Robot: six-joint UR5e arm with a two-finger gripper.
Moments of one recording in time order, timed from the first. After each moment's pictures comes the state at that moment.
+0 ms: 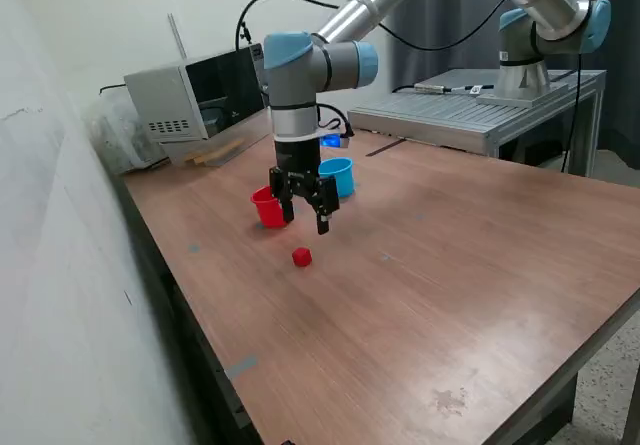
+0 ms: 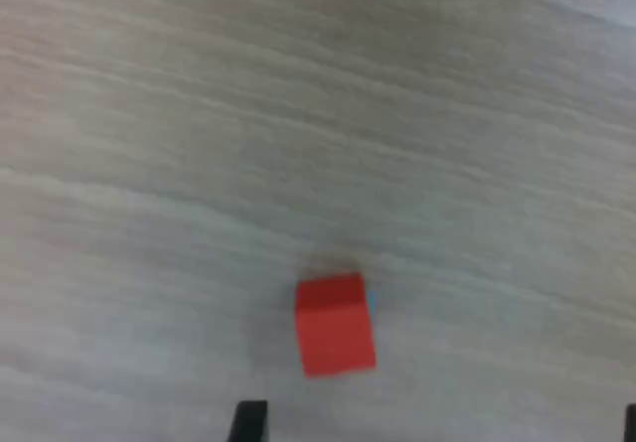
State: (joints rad) arm 0.00 -0.59 0.98 -2.14 -1.55 2.92
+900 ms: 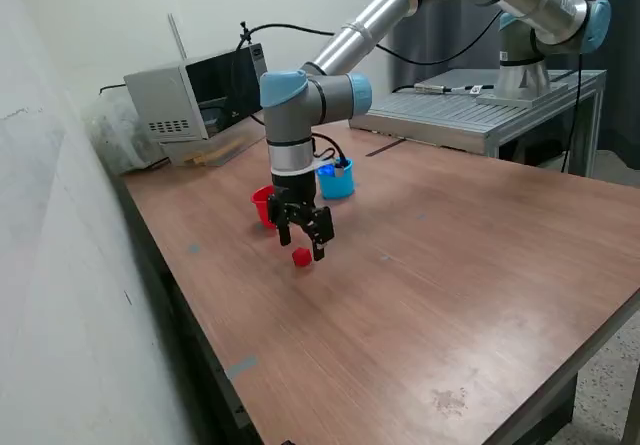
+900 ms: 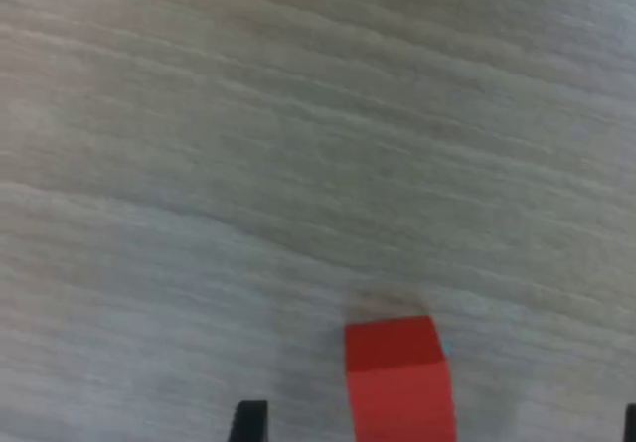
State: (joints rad) arm -0.01 -0.49 0.91 -2.14 -1.58 2.90
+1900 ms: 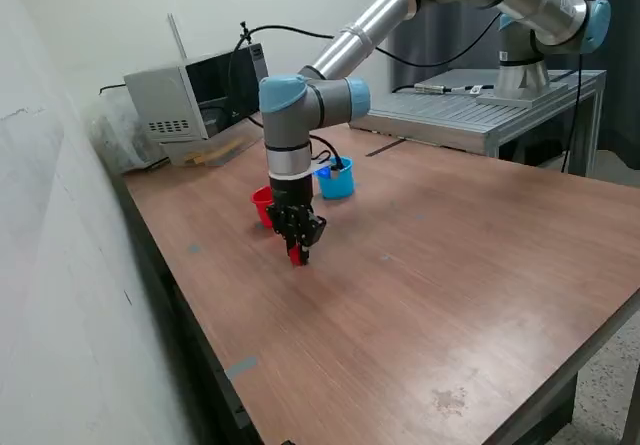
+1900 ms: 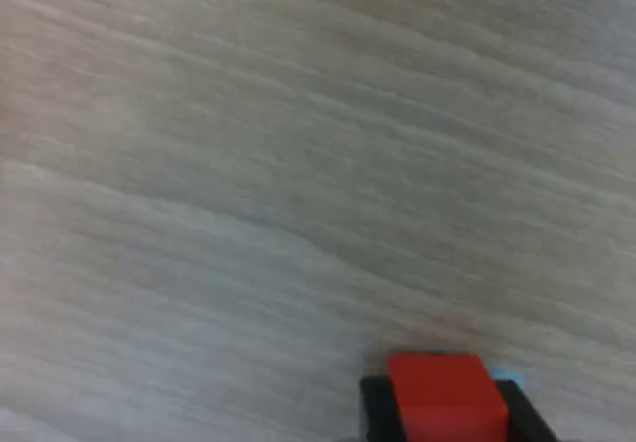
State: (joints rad) arm -0.01 -0.48 0.90 -2.14 -1.64 2.84
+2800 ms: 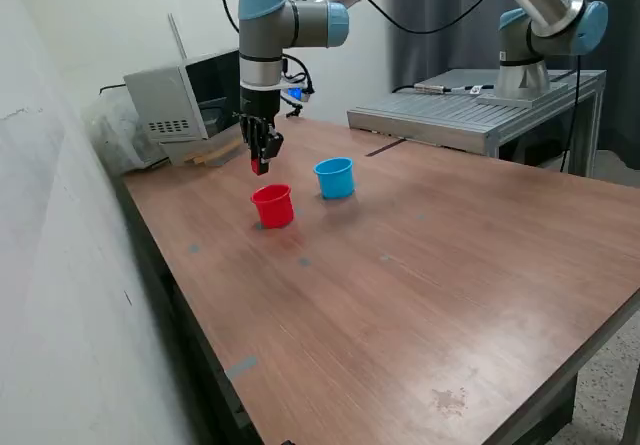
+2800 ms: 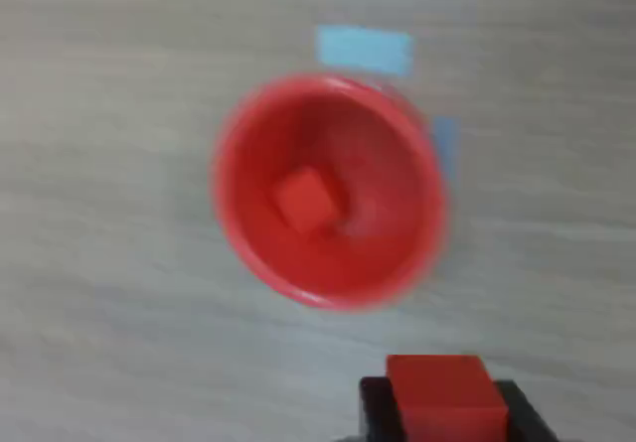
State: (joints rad) arm -0.13 -0.73 1.06 -2.12 -1.81 2.95
